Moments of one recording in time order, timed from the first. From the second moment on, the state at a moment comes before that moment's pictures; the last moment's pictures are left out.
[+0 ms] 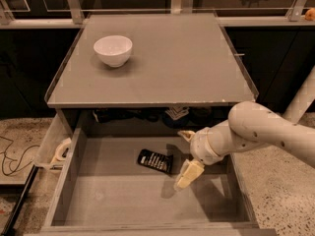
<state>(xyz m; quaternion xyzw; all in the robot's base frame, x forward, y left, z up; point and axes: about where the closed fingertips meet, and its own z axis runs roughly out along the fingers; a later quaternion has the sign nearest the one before) 0.486 -0.084 0.656 -0.60 0.72 0.21 0.28</state>
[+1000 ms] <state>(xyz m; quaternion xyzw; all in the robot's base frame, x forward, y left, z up) 0.510 -0.060 0.615 -0.56 0.75 0.22 0.29</state>
